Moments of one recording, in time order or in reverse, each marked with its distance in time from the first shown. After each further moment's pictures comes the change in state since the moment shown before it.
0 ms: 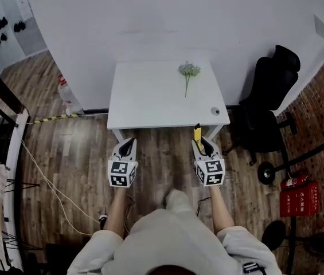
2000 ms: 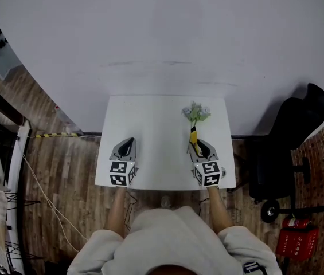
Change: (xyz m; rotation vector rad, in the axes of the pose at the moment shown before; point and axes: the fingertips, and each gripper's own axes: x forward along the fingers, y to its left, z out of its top) left arm 0.370 0.130 0.092 -0.022 0.042 0.108; right arm 0.367 -0.192 0.062 0.016 0.039 0.144
